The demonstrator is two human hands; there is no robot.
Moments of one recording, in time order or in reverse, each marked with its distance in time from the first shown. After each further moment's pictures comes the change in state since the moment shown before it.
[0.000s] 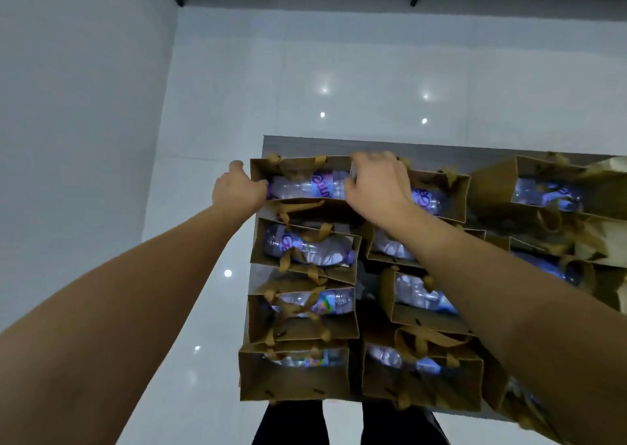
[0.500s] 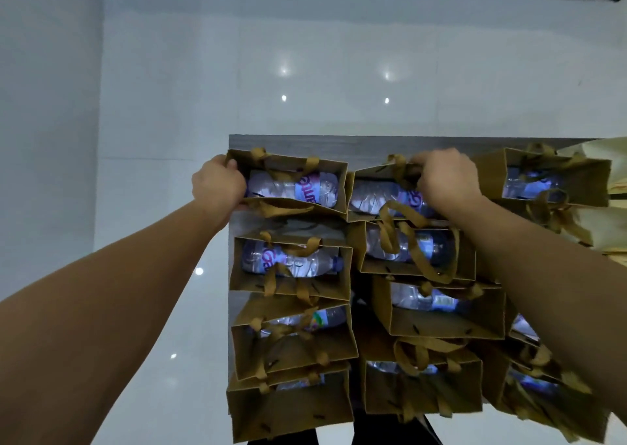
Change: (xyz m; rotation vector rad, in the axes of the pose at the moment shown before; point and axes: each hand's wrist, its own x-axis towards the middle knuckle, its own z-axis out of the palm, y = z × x) left_hand 0.070 0.007 0.032 -0.298 -0.042 -0.062; right_hand 0.024 0.106 -0.012 -0.268 -0.154 0.295
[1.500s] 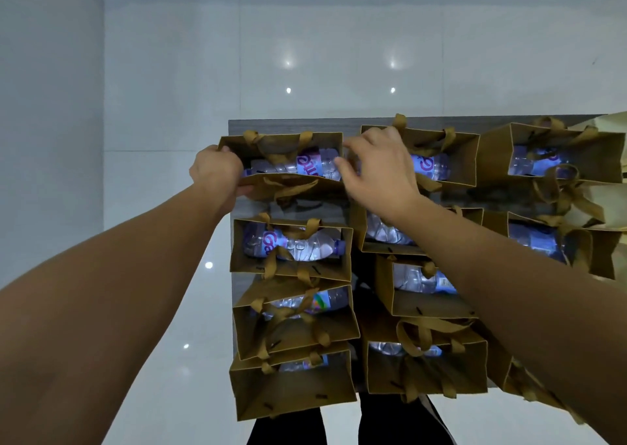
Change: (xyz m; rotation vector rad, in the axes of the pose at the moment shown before) left_hand -0.012 0.010 0.010 -0.283 0.033 -0.241; right_hand -0.037 -0.079 0.021 0.308 0.321 -0.313
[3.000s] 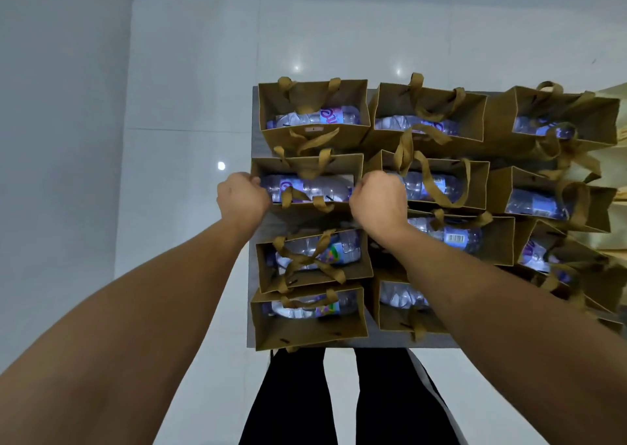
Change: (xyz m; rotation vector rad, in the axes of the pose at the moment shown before) left_hand -0.070 -0.119 -0.046 0.493 0.074 0.351; right_hand -0.110 -0.054 0.039 0.076 -0.162 0.418
